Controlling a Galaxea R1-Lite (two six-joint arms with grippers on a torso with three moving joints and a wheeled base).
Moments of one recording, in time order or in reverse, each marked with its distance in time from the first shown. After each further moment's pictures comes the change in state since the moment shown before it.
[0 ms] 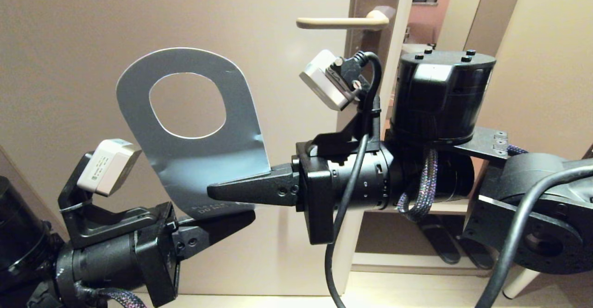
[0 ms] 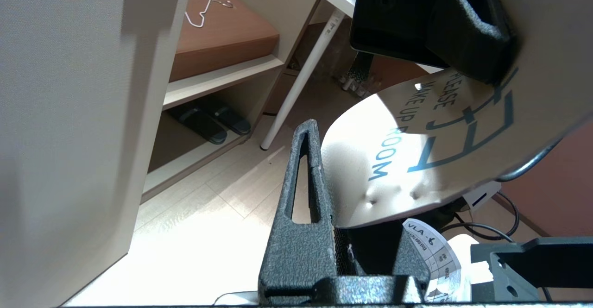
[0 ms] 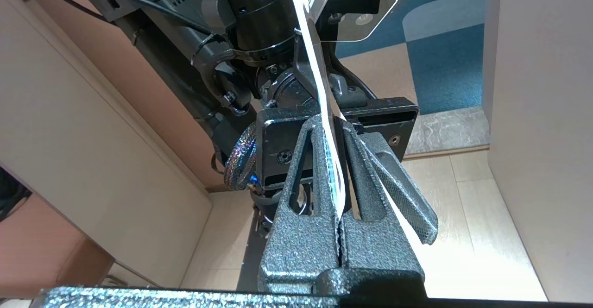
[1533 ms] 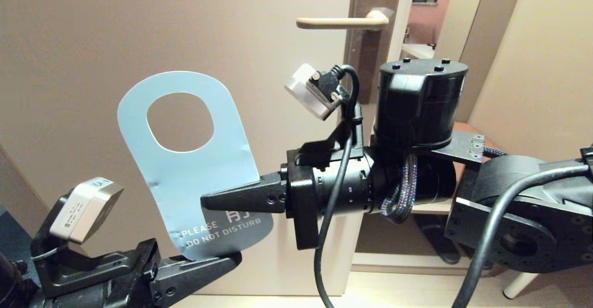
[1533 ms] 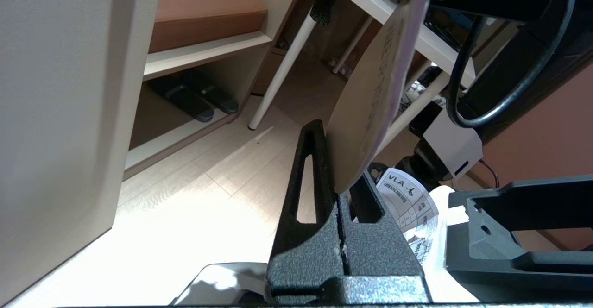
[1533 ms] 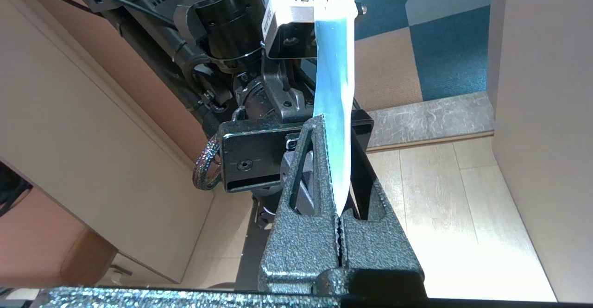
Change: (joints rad) left arm -0.027 -0.080 0.140 -0.003 -0.001 0.001; right arm -0.008 0.030 -0.024 0.003 -0.007 0.000
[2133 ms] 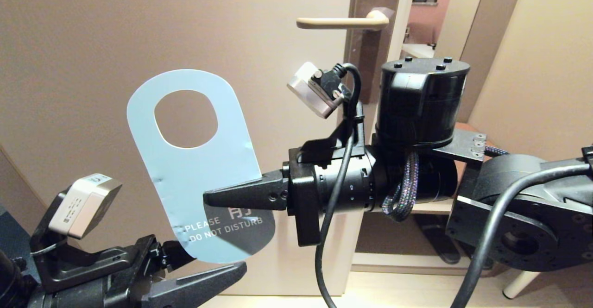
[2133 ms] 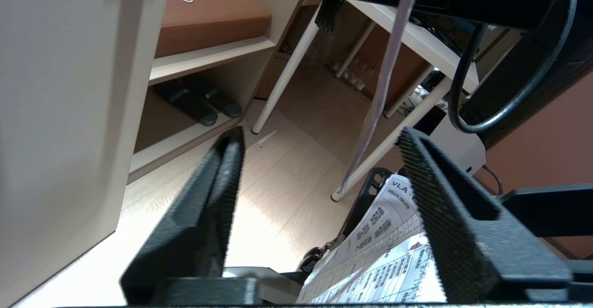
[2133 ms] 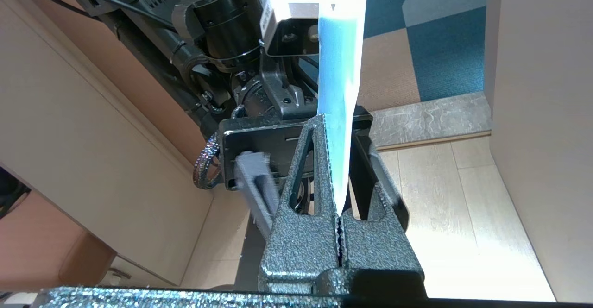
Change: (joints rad) left arm 0.005 0.001 -0.010 0.001 0.000 -0.002; right arm 0.000 -0.002 0.000 0.000 -0.001 0.002
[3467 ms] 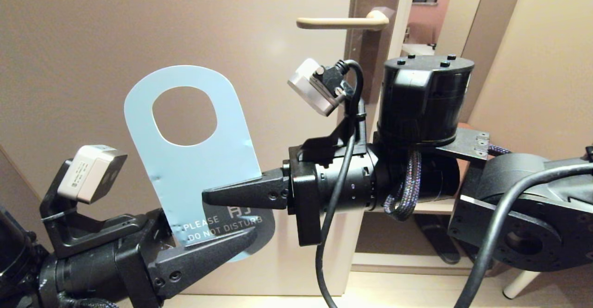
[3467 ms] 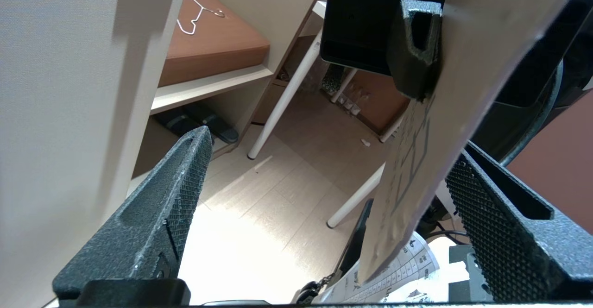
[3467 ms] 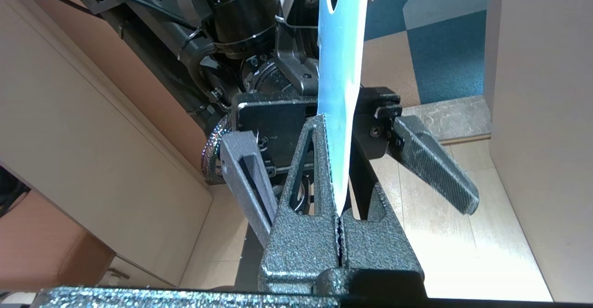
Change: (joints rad) left arm 0.019 0.055 -0.076 -0.052 0.001 -0.051; right arm 0.001 -0.004 -0.003 -0.002 0.001 -0.003
